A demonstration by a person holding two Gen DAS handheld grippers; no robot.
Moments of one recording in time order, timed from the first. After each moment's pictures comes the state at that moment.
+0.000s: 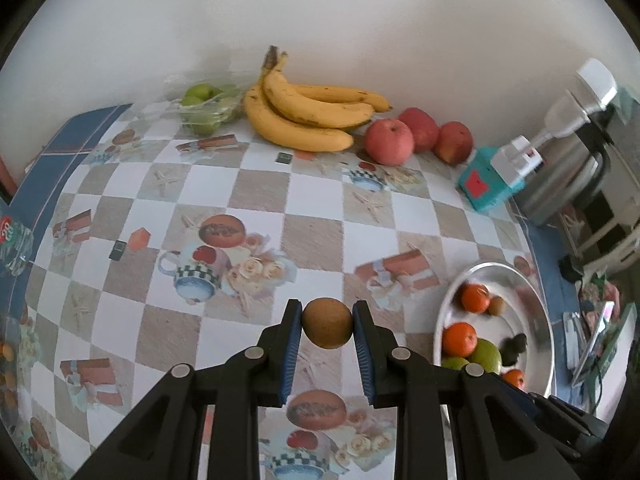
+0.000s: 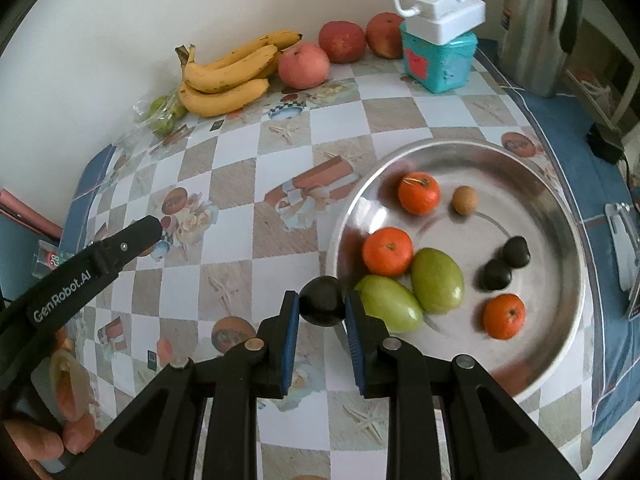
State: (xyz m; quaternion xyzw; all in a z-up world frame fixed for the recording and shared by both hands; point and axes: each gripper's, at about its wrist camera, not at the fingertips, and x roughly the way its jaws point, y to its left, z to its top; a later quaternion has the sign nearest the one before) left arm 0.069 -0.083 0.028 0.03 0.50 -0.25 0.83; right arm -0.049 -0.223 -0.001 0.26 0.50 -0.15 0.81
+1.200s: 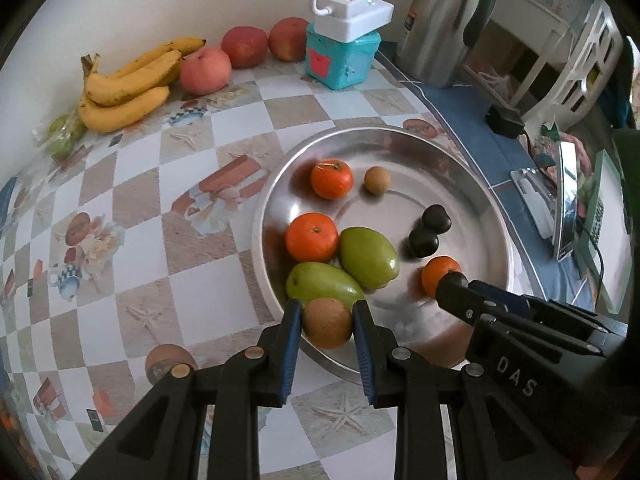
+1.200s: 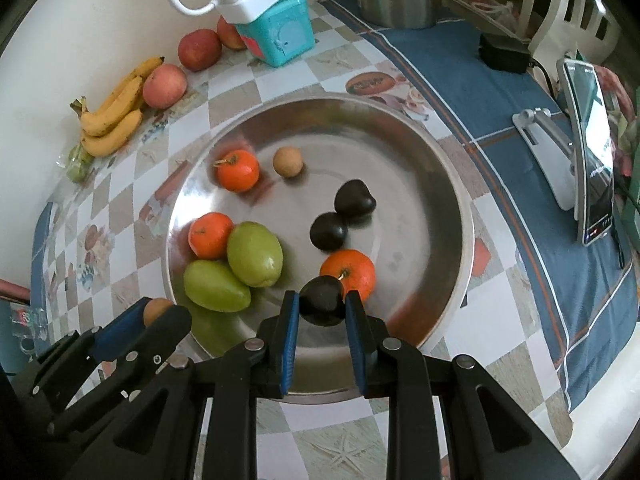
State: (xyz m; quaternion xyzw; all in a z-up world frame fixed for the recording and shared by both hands) left arm -0.036 -0.193 -0.011 0.18 0.53 -0.38 0.74; right arm -0.127 -0.303 -0.034 0.32 0.51 -0.25 0.75
